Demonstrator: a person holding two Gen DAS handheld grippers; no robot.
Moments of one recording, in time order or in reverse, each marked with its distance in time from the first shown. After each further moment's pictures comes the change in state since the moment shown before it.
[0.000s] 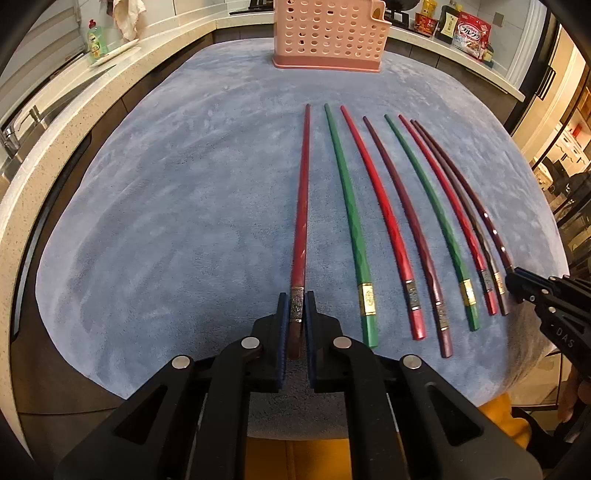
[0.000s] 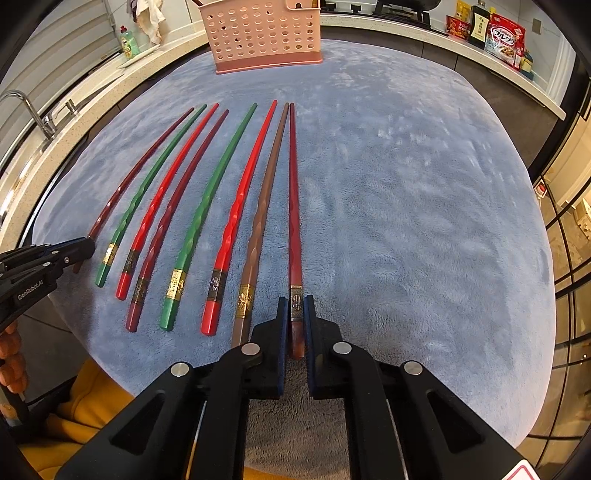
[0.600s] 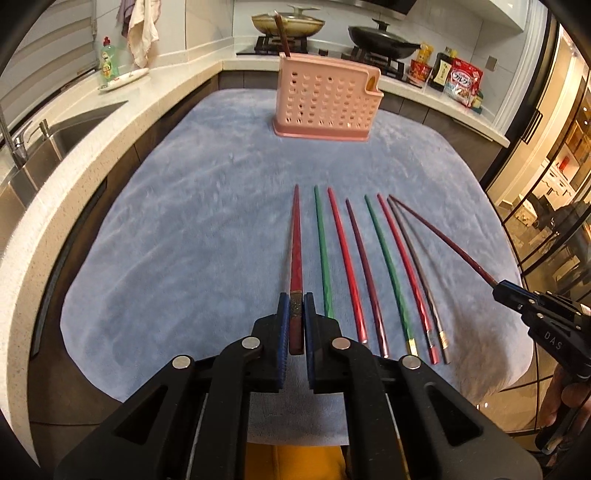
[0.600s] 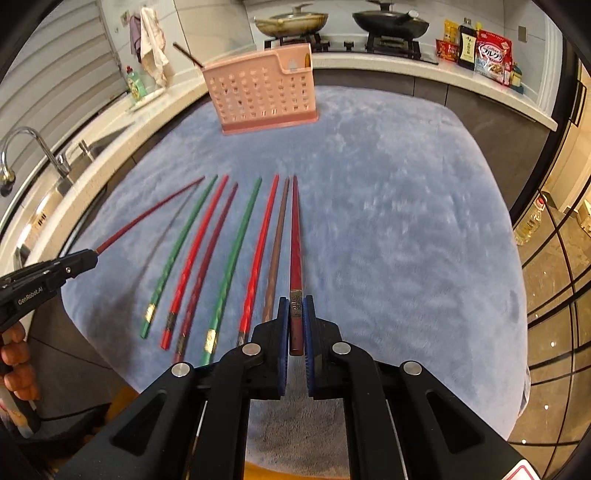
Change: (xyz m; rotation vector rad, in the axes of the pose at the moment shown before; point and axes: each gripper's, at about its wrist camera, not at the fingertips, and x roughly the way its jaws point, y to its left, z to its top) left arm -0.064 0.007 0.038 -0.056 -0.144 -0.058; right arm -0.065 -0.013 0.039 0.045 -0.152 0.052
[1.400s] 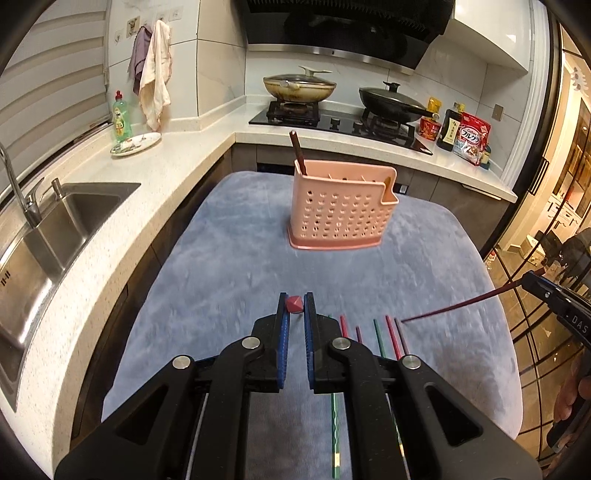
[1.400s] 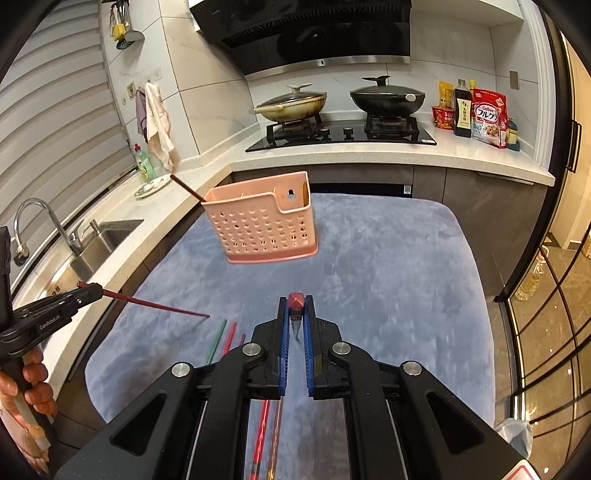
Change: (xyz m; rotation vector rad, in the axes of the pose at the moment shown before) left arm -0.027 0.008 0.116 -0.004 -0.202 0.044; right arm -0.038 -0.014 0.125 0.020 -0.251 0.041
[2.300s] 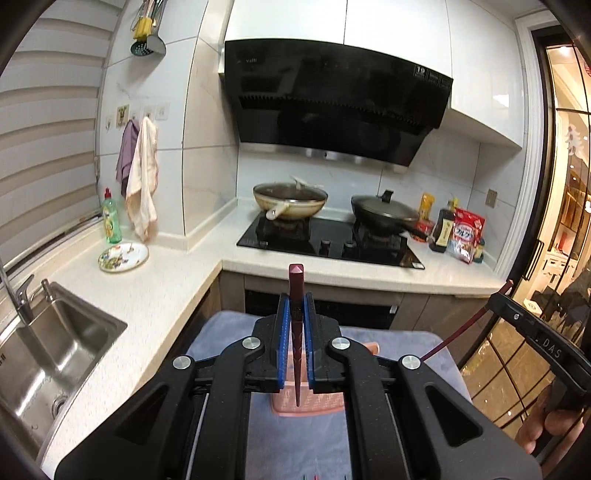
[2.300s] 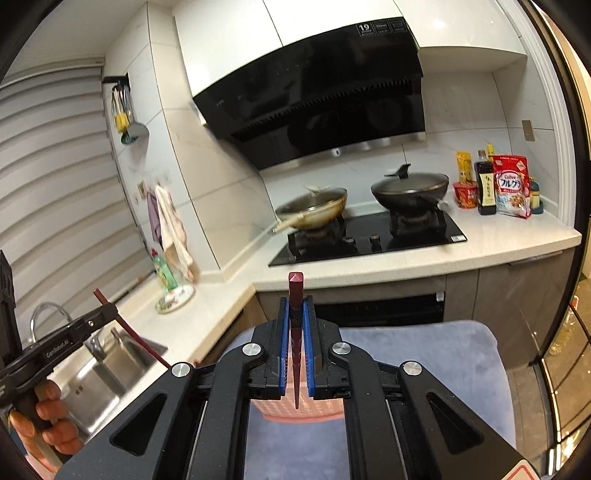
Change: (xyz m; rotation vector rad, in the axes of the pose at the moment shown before) left arm -0.020 -0.022 0.186 -0.010 -0.342 -0.026; right arm 0.018 0.013 0.184 0.077 -0.332 0.110
